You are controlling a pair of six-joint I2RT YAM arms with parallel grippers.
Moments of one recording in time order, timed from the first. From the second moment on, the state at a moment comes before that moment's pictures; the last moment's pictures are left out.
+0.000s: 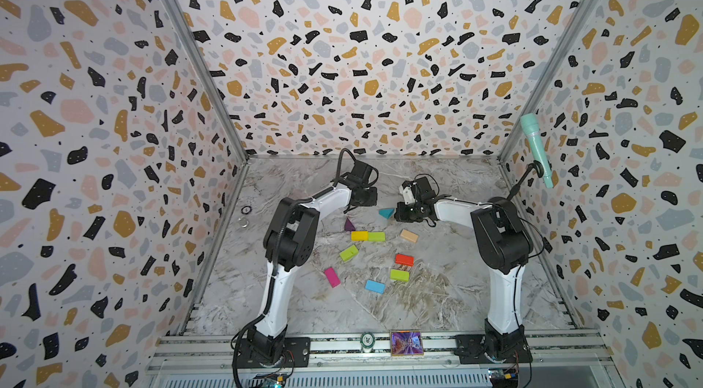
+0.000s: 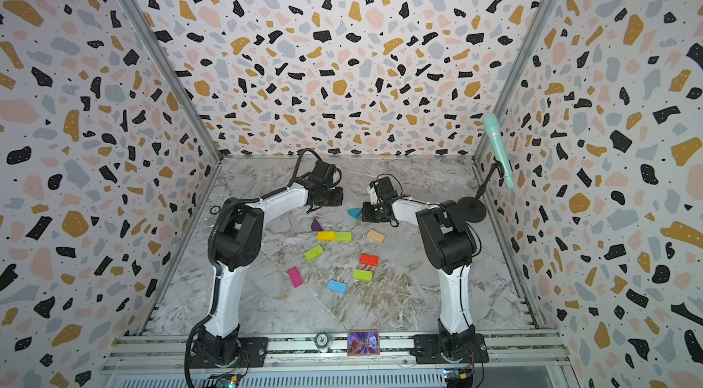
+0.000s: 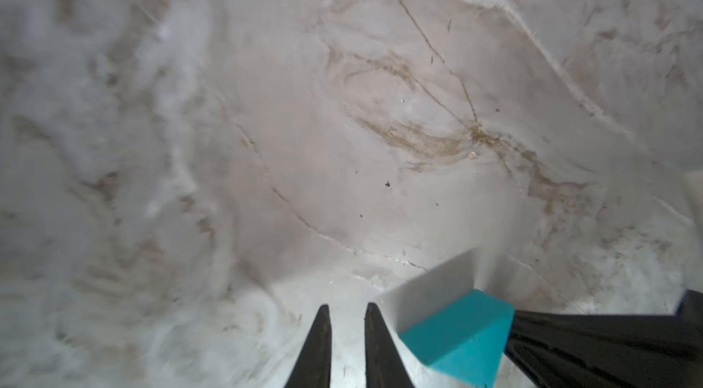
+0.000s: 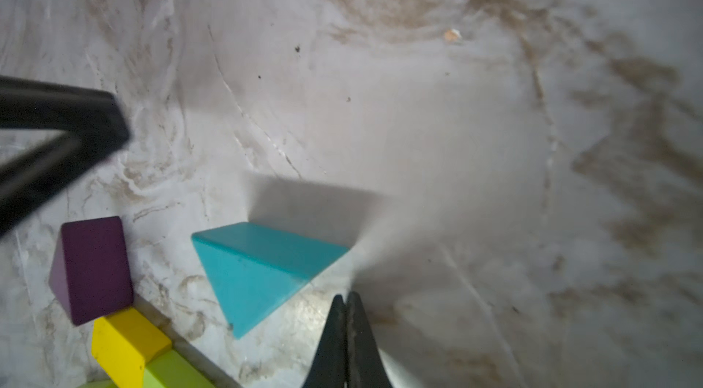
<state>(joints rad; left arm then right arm) -0.51 2.23 1.71 -0.44 0.10 -0.35 0.43 2.06 1.30 -0.20 -0.30 0.37</state>
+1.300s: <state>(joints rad) -0.60 2.22 1.62 -0.44 0.18 -0.32 0.51 2.04 1.23 -0.06 -0.25 0.43</state>
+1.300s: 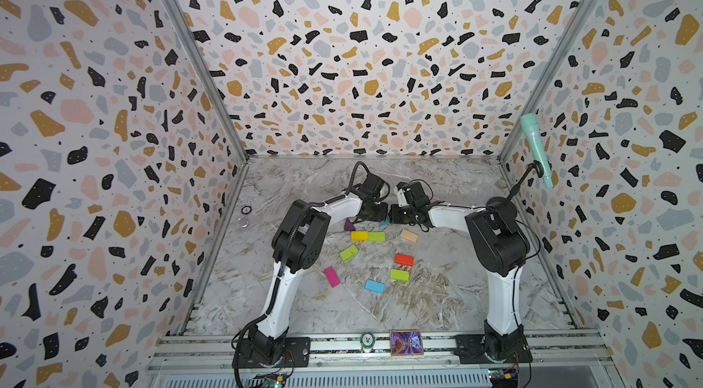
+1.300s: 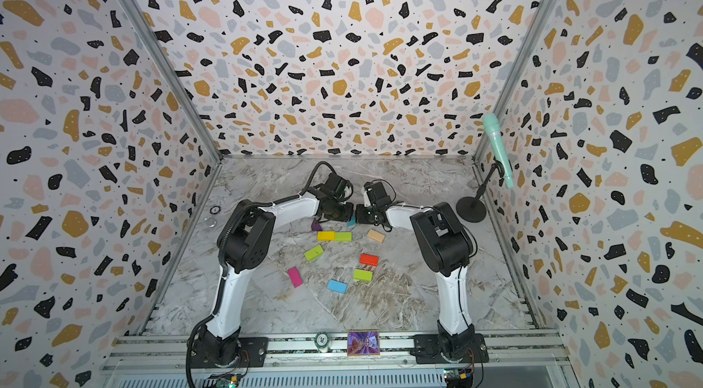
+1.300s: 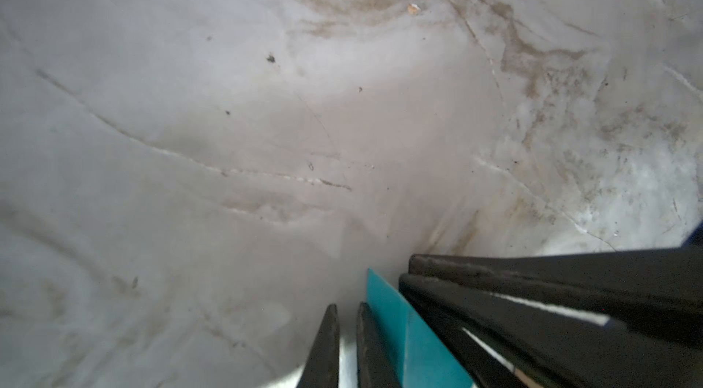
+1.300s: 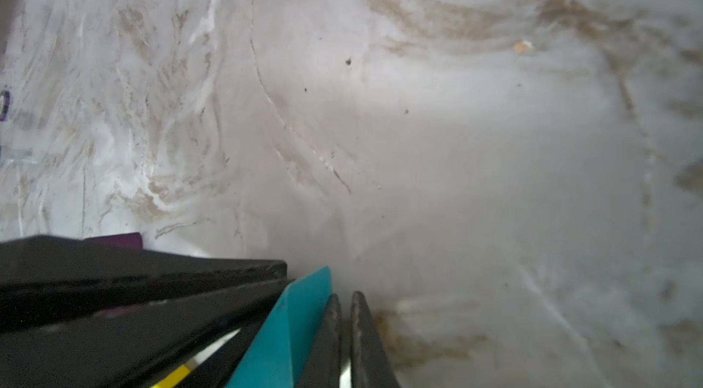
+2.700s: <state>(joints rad) -0.63 2.18 1.54 -0.39 0.17 -0.33 0.55 1.95 1.09 0.00 -0.21 0.52</state>
